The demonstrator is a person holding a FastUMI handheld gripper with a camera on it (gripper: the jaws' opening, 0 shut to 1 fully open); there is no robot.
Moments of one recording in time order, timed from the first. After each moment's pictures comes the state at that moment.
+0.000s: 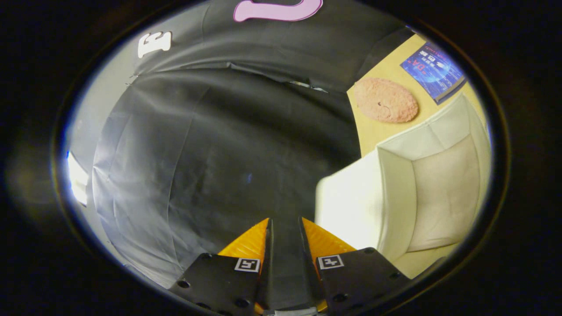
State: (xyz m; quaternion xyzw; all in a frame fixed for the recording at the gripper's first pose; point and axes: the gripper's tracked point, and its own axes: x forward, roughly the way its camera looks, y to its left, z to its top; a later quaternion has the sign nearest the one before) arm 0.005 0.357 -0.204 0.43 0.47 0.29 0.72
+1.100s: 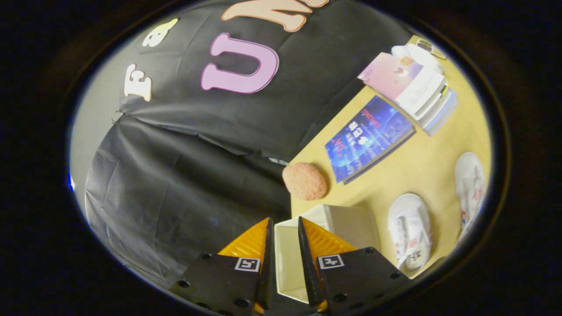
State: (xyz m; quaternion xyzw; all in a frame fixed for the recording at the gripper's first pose) arm 0.069 0.092 -0.220 0.41 0.39 0.12 0.82
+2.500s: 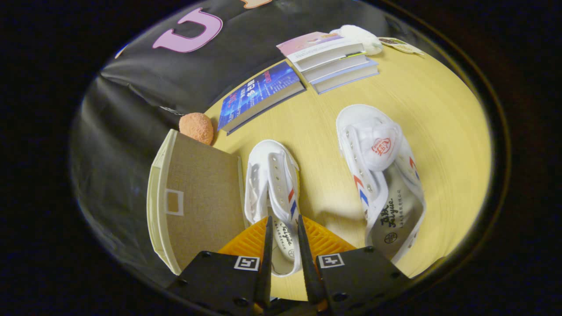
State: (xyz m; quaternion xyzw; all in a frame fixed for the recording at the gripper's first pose) arm -0.058 -0.021 -0.387 0.21 0.52 -0.03 0.83
